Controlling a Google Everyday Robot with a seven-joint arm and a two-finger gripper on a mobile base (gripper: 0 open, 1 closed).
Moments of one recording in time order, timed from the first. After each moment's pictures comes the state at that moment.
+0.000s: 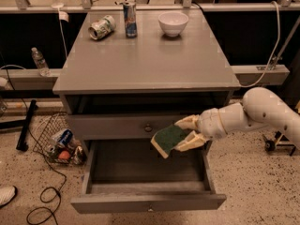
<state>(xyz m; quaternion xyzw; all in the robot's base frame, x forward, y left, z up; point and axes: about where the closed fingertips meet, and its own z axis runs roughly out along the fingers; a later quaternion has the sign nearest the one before) 0.538 -0.103 0.677 -0.63 0.62 0.29 0.37</state>
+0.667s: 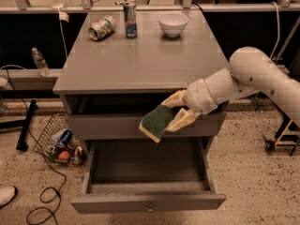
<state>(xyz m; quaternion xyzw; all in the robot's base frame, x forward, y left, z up) 0.554 -0.059 0.759 -0.72 0.55 0.26 0.34</state>
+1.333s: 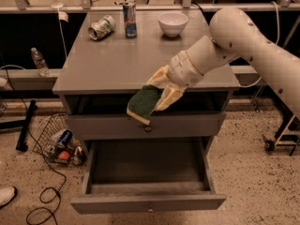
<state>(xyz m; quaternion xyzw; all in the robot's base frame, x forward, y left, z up) 0.582 -0.017 0.821 -0.78 0.50 0.21 0.32</state>
